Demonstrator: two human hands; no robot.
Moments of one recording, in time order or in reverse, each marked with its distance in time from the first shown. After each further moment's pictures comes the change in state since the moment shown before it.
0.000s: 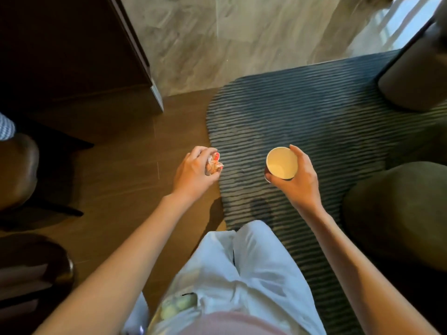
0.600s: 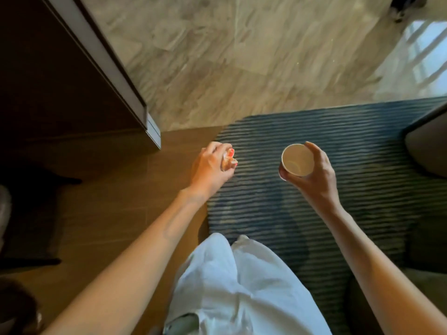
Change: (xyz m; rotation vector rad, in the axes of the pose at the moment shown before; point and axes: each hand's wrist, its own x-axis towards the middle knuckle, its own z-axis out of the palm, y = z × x) left_hand 0.431 0.028 -0.014 0.011 0.038 -0.091; right_hand 0.458 0.007 0.005 -0.083 0.011 -0.109
